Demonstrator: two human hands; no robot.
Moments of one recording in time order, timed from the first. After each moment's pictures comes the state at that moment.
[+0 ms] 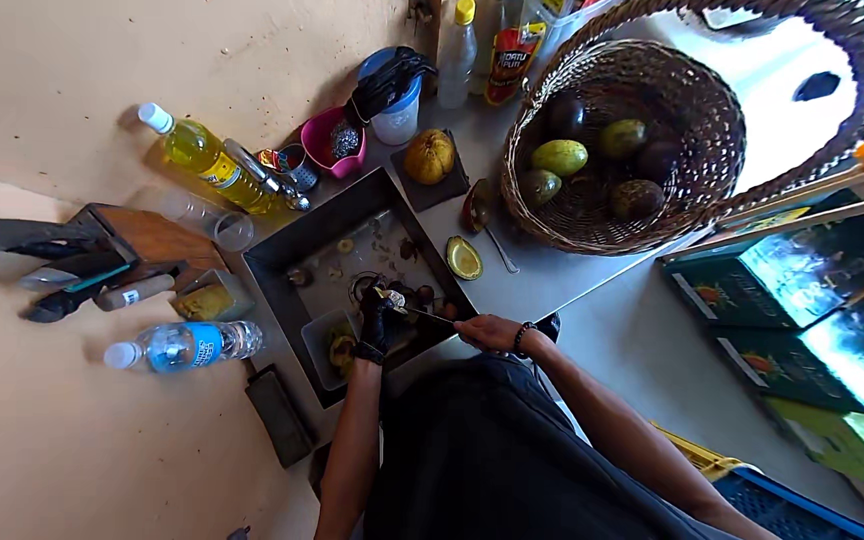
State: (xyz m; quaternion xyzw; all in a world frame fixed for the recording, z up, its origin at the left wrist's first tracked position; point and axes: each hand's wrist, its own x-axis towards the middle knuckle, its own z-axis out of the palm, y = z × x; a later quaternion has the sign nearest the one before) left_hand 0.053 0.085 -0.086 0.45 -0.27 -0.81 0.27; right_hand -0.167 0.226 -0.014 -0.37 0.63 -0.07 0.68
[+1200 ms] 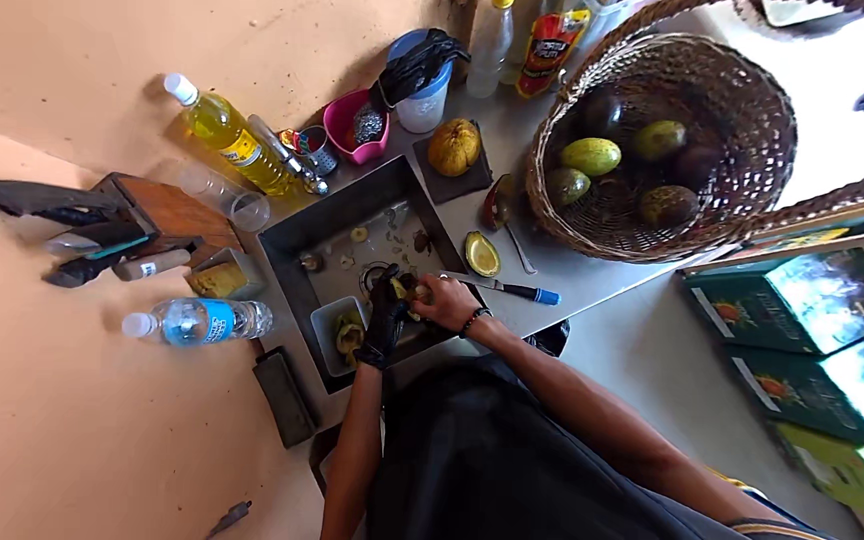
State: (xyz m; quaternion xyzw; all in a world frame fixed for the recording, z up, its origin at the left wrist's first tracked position) left_hand 0.069 0.094 -0.050 0.40 -0.48 -0.74 0.24; right_hand -0.102 0.143 0.000 -0.50 0.74 -0.14 0.43
